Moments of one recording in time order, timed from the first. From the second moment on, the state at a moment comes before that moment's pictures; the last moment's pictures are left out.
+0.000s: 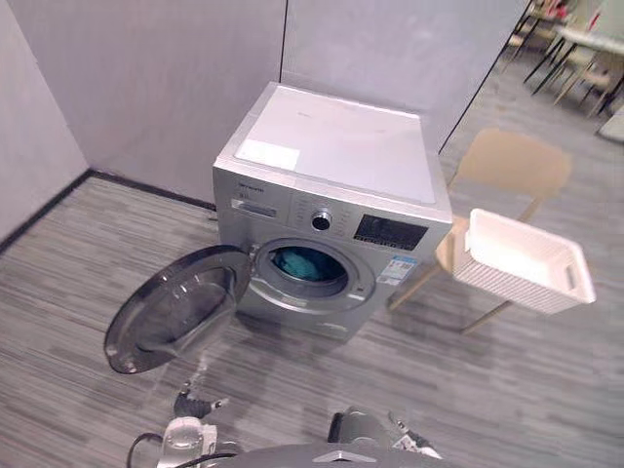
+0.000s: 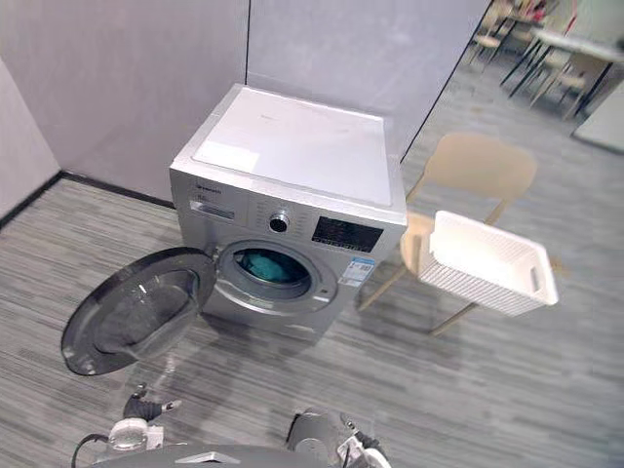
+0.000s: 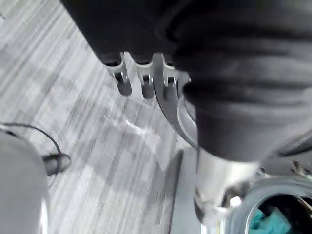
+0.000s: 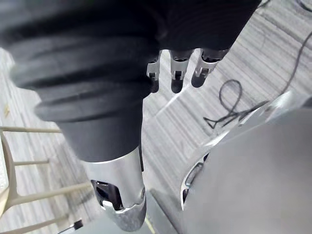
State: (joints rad) left arm 0.11 0.04 0.13 0.85 0.16 0.00 0.25; right arm 0.07 0.07 -0.52 1.00 0.39 0.00 -0.23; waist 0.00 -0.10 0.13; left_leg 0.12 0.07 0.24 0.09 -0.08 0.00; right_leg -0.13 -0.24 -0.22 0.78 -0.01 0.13
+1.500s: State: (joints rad) left arm -0.60 0.47 0.46 0.65 -0.16 -0.01 0.53; right arm -0.03 0.01 -0.37 0.88 0.31 -0.01 -0.22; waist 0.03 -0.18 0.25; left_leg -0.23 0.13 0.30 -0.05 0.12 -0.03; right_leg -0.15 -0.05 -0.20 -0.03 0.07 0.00
